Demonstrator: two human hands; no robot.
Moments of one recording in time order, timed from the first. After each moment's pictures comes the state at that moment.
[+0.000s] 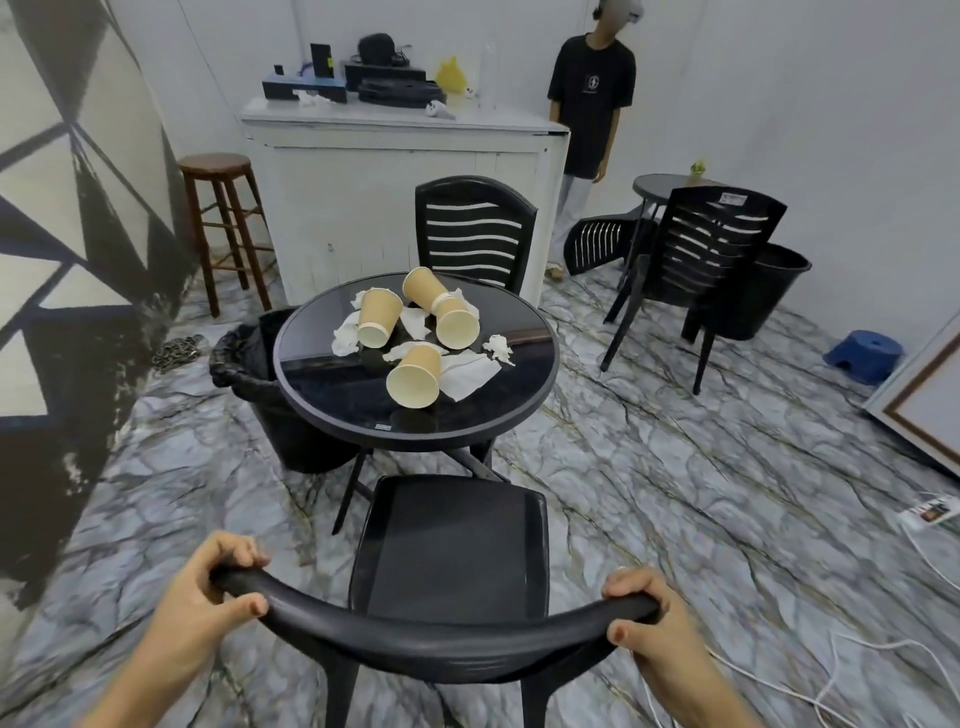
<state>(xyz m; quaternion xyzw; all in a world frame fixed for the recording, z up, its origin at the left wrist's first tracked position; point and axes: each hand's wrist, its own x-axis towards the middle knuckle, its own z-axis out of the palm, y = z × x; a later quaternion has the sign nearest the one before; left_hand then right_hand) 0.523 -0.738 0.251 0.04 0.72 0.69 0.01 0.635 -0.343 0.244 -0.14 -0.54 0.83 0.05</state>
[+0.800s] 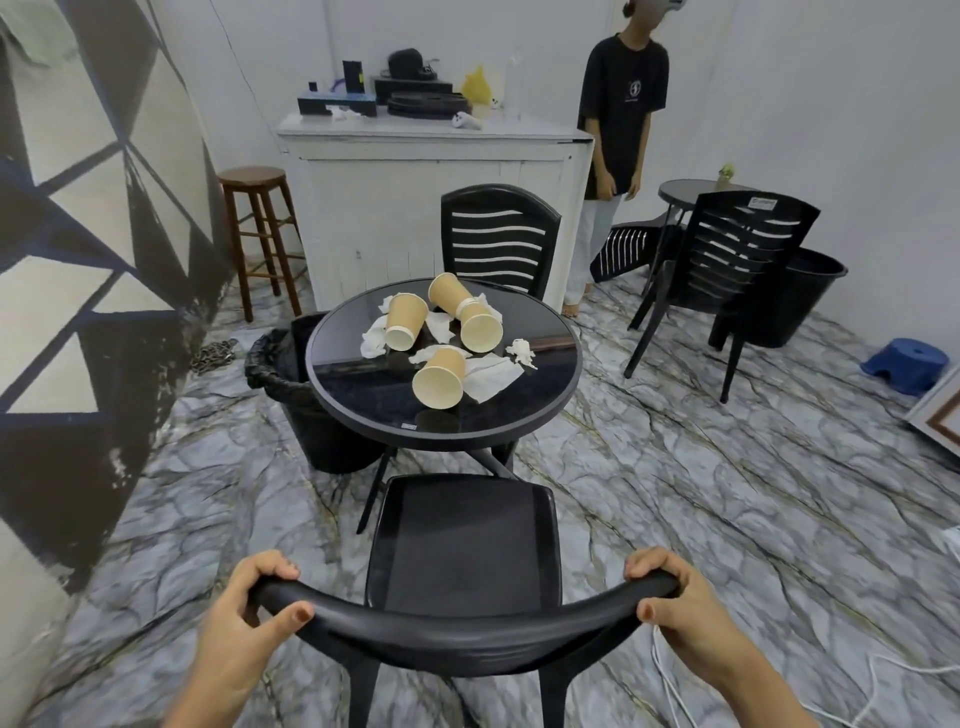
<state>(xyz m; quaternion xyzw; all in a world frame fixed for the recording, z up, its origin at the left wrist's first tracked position) 0.556 -0.727 0.240 -0.02 0.73 0.69 -0.03 0.620 -0.326 0.254 -0.12 -0.56 0.82 -0.02</state>
